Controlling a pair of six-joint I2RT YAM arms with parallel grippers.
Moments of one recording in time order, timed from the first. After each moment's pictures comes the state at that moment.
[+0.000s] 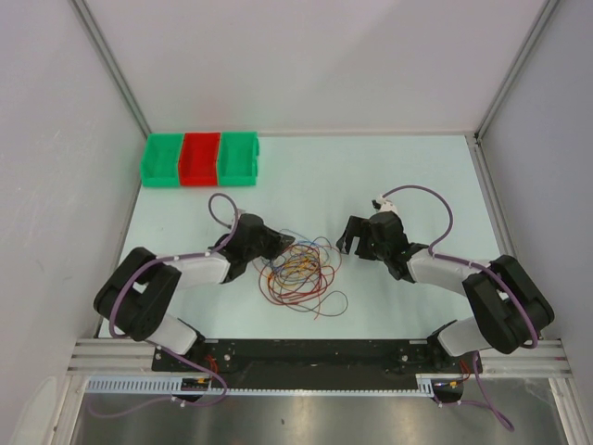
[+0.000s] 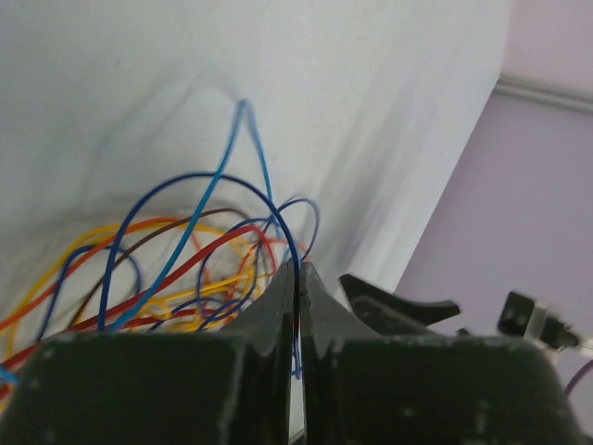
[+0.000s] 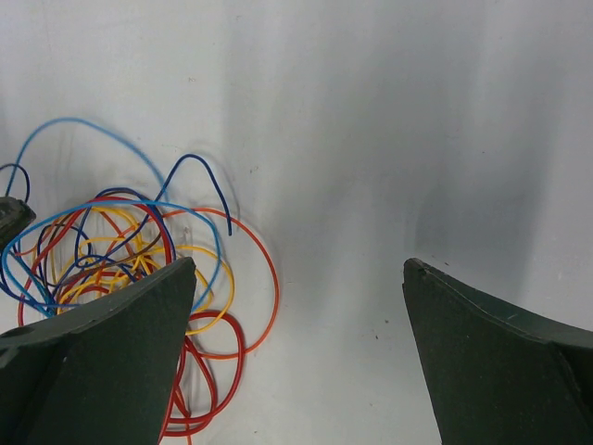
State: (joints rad) left arm -0.56 1.50 0.54 0.33 0.01 -1.48; right arm 0.55 1.43 0.58 0.18 0.04 0.66
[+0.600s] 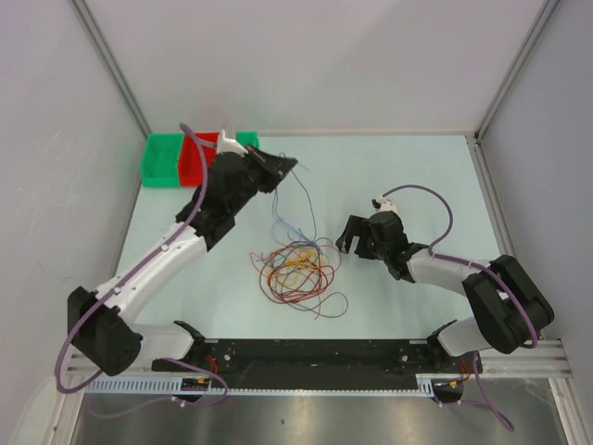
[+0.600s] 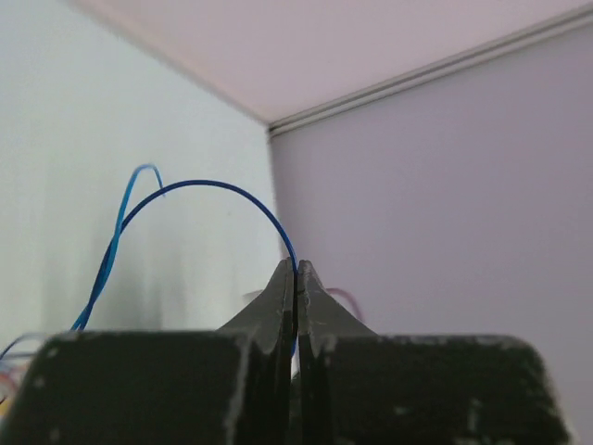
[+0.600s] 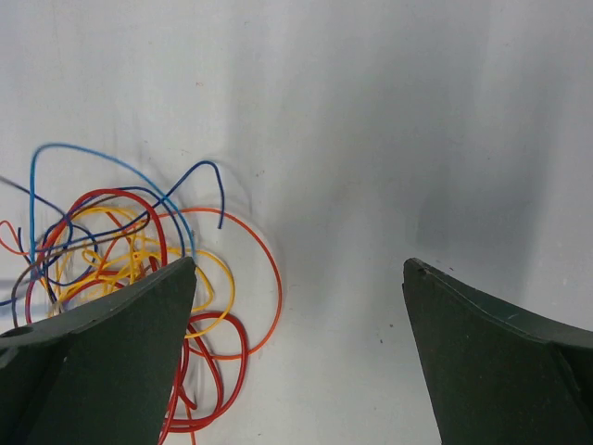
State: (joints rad) left arm -0.58 1.28 1.07 0.02 -0.07 -1.14; right arm 0.55 1.43 0.58 0.19 0.03 0.66
